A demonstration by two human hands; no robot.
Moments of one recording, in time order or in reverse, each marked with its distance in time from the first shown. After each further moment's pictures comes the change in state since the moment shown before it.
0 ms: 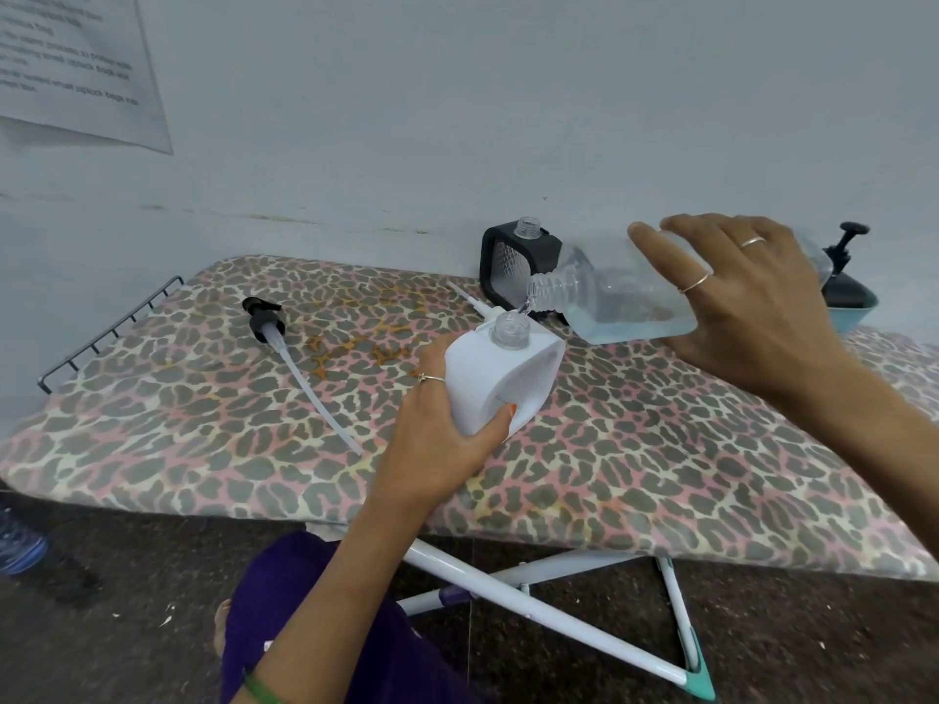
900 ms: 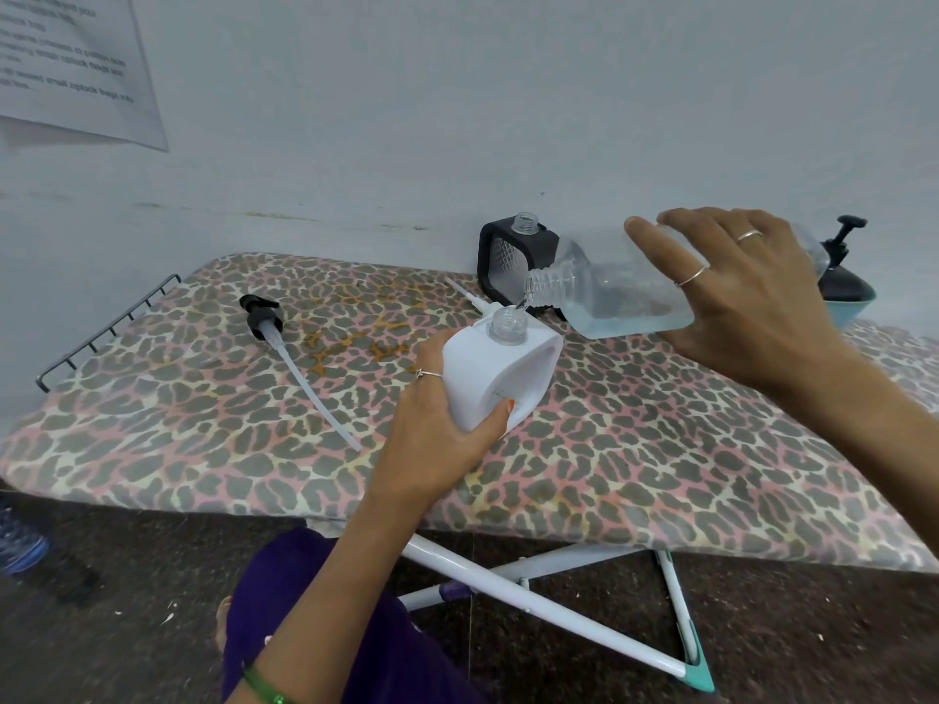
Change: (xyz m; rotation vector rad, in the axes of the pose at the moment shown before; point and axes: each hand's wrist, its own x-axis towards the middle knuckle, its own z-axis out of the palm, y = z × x) left_hand 0.000 0.001 0.000 0.000 0.002 -0.006; right_hand 0.000 0.000 0.000 -0.005 -0.015 0.005
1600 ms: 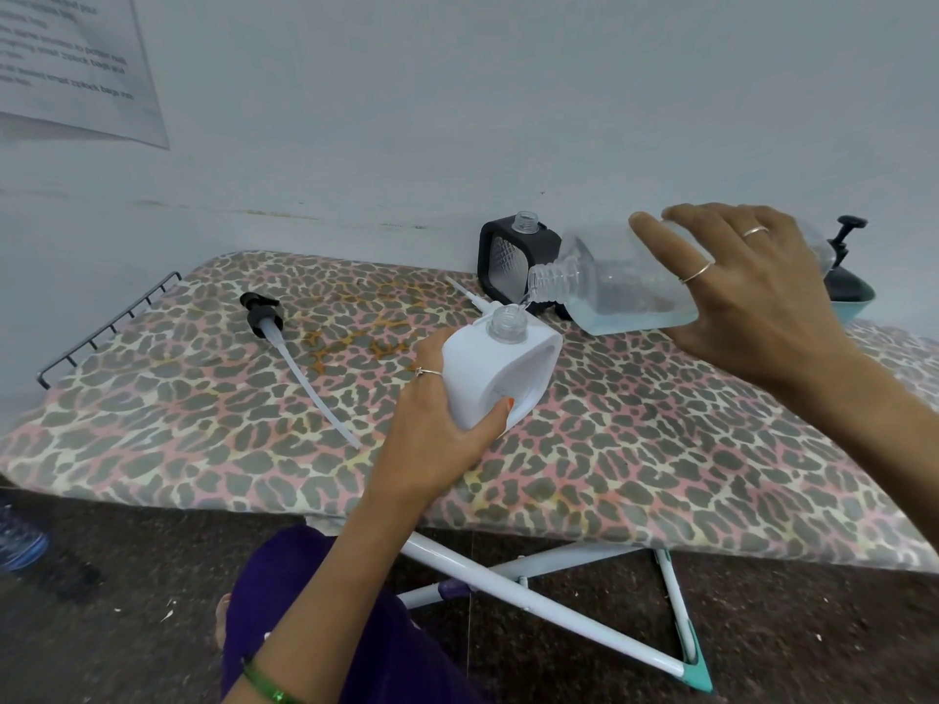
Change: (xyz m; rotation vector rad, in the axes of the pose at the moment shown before) left_hand 0.000 0.000 0.000 0.021 -0.003 -0.007; right_hand 0.001 0.002 -0.003 0.001 -0.001 -0.006
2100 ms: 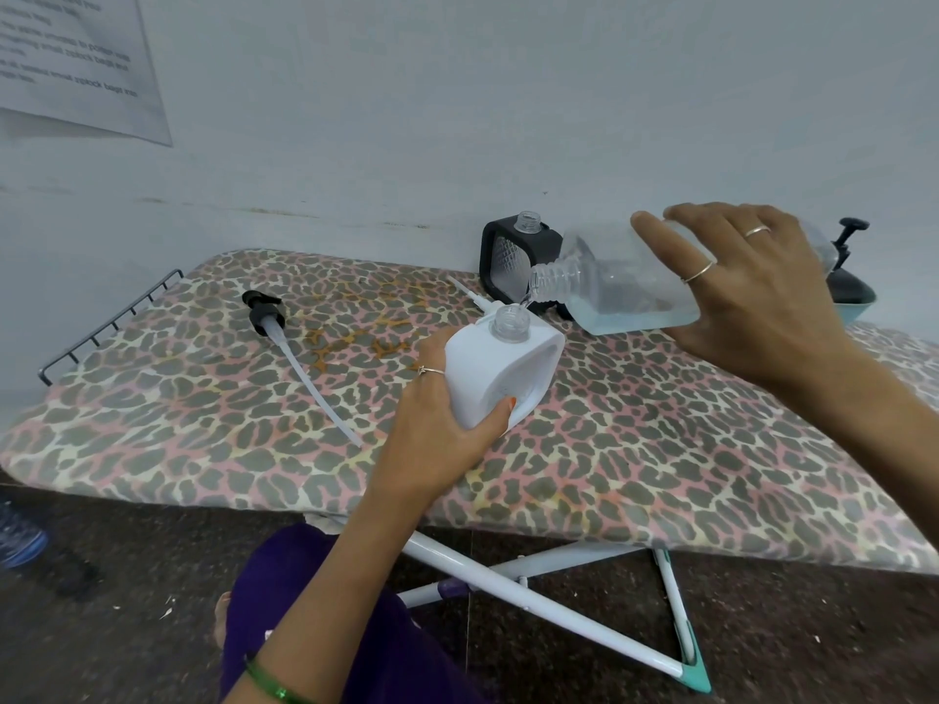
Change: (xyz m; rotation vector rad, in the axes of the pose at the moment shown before) left_hand 0.001 0.001 -0.001 -0.012 -0.001 0.008; right_hand 0.001 0.000 -0.001 0.001 0.019 -0.010
